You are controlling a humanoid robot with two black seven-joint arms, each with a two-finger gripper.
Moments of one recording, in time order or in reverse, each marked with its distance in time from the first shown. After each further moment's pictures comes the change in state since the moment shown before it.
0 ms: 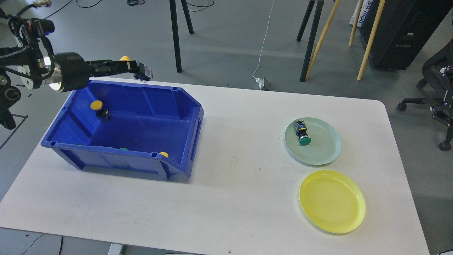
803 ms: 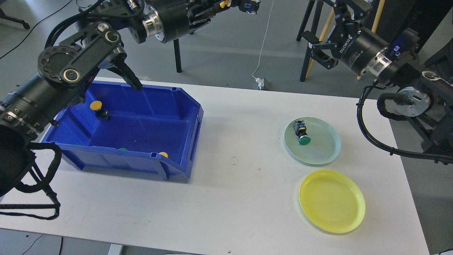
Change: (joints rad) left arm -0.225 -0.612 -0.036 0.343 -0.196 0.000 0.059; right arm 0.116 0.267 0.196 0.511 0.000 -0.120 -0.045
